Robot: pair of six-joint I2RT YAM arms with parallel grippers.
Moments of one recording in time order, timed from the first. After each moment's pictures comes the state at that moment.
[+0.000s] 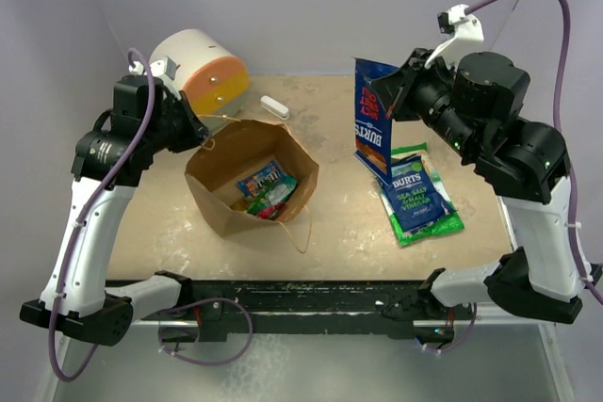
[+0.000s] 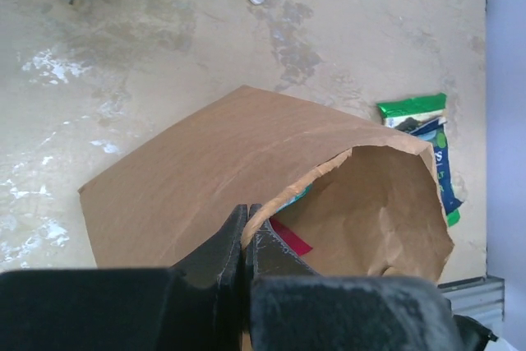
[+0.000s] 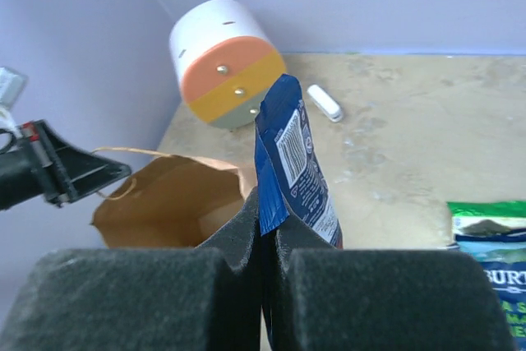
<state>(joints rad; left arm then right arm) -0.27 1.17 1.63 -1.05 0.02 -0.55 0.78 1.33 2.18 -1.01 0.33 0.46</state>
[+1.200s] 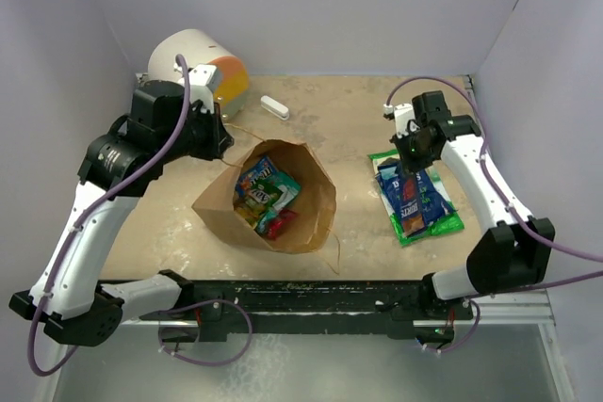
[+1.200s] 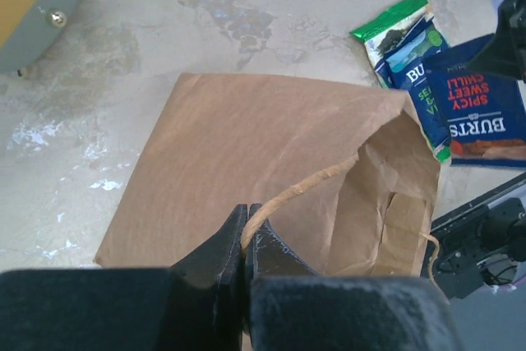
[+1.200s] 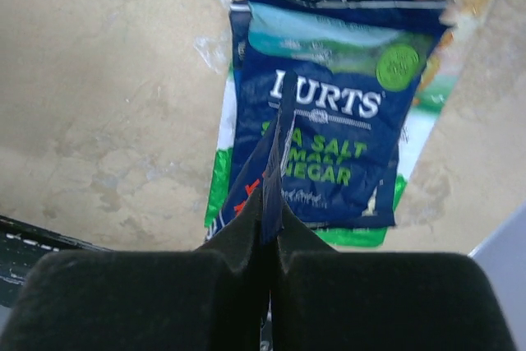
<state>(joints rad) -0.48 1.17 1.66 -1.05 0.04 -0.28 0.19 1.42 1.32 -1.05 -0.03 -0.25</state>
